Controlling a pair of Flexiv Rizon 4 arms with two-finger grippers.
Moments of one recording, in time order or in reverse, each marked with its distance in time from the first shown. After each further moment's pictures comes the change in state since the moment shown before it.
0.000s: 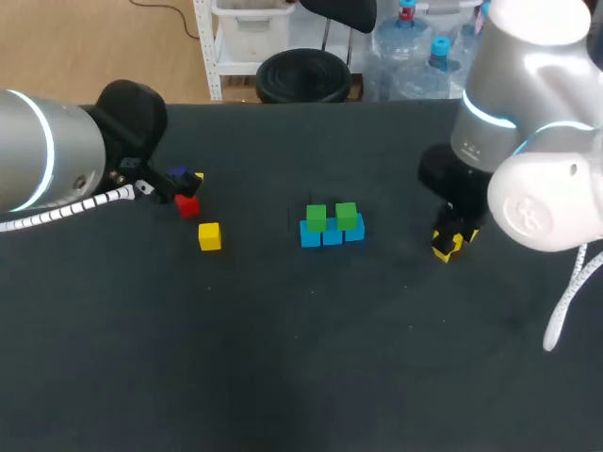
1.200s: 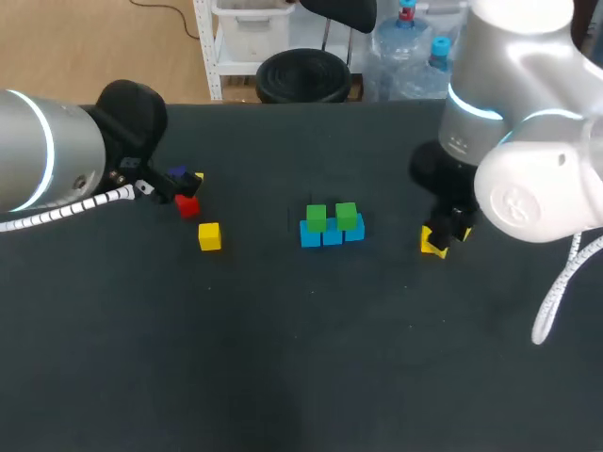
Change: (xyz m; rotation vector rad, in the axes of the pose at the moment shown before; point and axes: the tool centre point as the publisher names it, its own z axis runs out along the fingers) left arm 0.000 0.000 0.000 0.000 0.000 0.000; right arm -0.003 0.013 -0.012 0.009 0.033 0.006
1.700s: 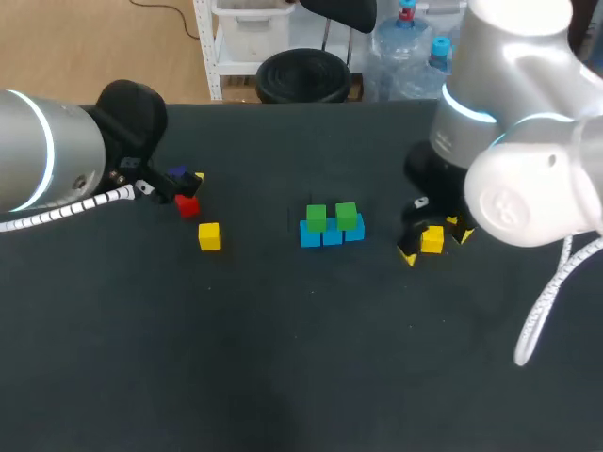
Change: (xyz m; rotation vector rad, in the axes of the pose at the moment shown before) left arm 0.000 0.000 0.000 0.000 0.000 0.000; right arm -0.015 0.026 0.001 -0.046 -0.032 0.258
